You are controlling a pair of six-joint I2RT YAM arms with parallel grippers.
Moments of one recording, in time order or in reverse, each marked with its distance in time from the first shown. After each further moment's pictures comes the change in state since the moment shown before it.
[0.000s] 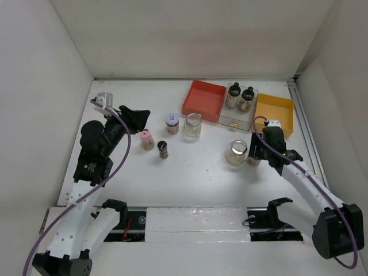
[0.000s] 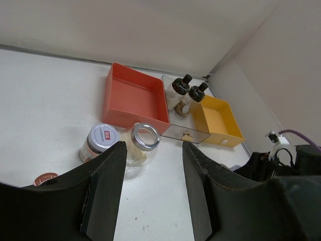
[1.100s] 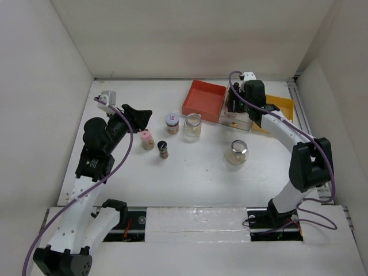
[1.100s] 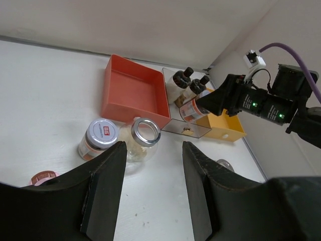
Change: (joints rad) left arm 0.000 0.040 0.000 0.008 0.021 0.000; right arm 0.042 0.648 0.644 0.276 -0.156 -0.151
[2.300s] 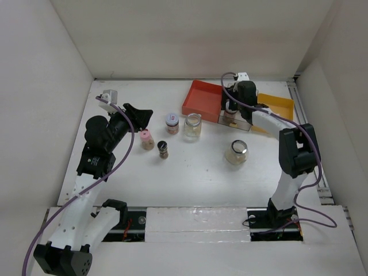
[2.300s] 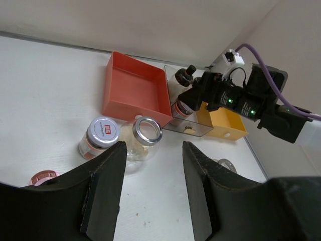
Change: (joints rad) left arm 0.000 0.027 0.000 0.006 0.000 0.000; right arm 0.003 0.210 0.045 0.180 0.016 -0.008
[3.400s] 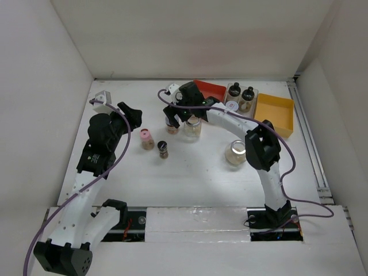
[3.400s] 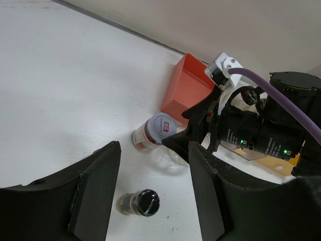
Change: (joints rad) left arm 0.000 0.024 0.027 -0.158 -0.306 -0.007; right arm 0.419 0.310 0.591 -0.472 -0.232 -0.270
